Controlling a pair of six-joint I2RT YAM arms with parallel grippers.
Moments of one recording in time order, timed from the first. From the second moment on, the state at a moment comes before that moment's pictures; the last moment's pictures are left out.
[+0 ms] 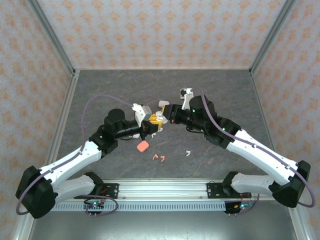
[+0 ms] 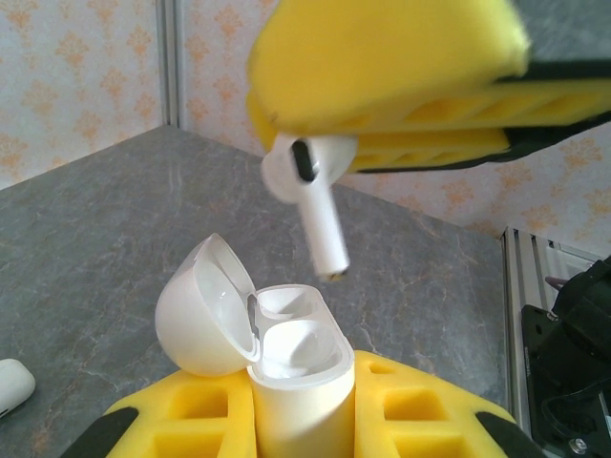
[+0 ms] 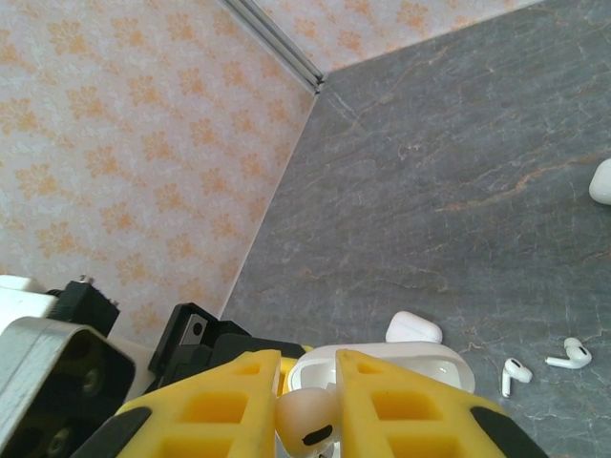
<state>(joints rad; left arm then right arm) -0.60 1.06 0.66 0.23 0.50 -0.07 0.85 1.13 1.12 -0.34 -0.03 0.77</state>
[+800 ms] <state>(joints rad) -0.61 1.06 0.66 0.23 0.49 -0.07 0.89 1.17 1.12 -0.37 0.02 0.77</state>
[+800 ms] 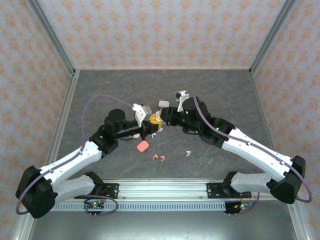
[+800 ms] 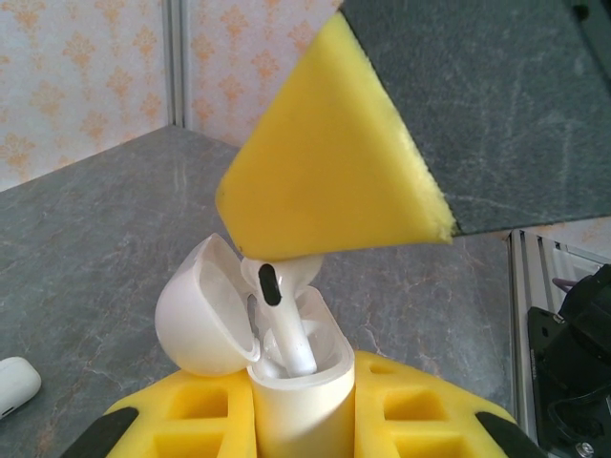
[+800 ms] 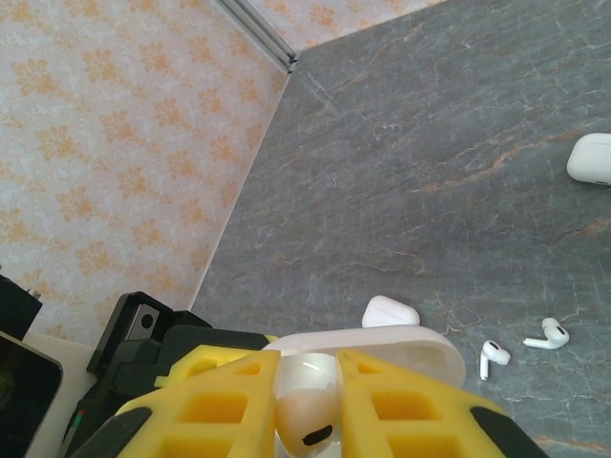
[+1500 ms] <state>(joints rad) -0.61 1.06 0.66 0.21 0.47 -0.07 0.89 1.21 1.12 -0.38 0.00 0.77</state>
